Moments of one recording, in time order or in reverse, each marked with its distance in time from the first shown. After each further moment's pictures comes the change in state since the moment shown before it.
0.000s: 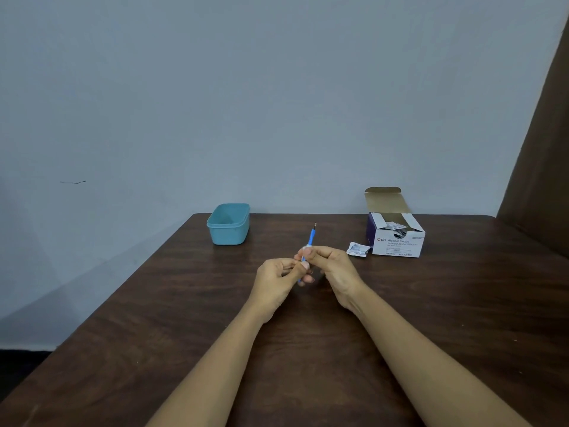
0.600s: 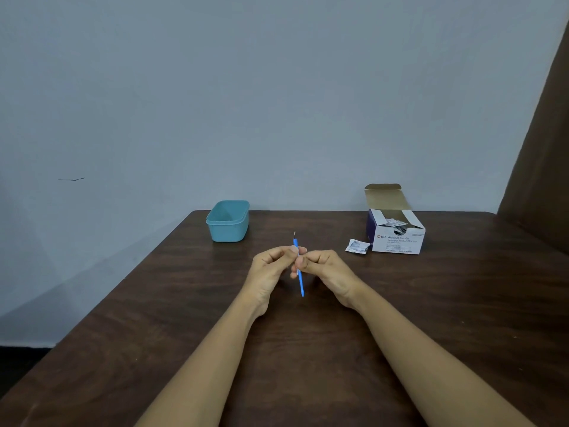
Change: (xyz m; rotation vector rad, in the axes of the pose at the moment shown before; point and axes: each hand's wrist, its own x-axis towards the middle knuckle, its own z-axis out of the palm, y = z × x) left_hand 0.006 0.002 -0.009 -0.361 0.016 -0.070; right_hand -0.003 0.003 0.000 -0.130 -0.258 -0.011
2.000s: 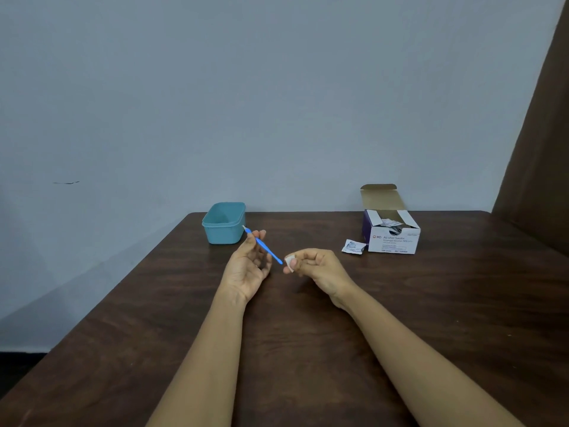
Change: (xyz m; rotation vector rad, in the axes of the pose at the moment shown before) left_hand 0.028 0.006 -0.026 -0.648 0.221 -0.247; right_hand 0.009 0.010 0.002 0.012 0.170 0.026
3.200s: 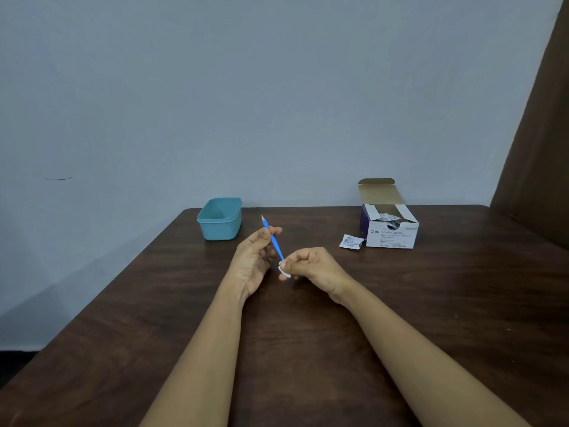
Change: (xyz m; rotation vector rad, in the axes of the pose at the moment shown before) left_hand 0.002 -0.009 0.010 0.305 -0.138 0.153; right_hand -0.004 -0.008 0.000 -0.095 -0.131 0.043
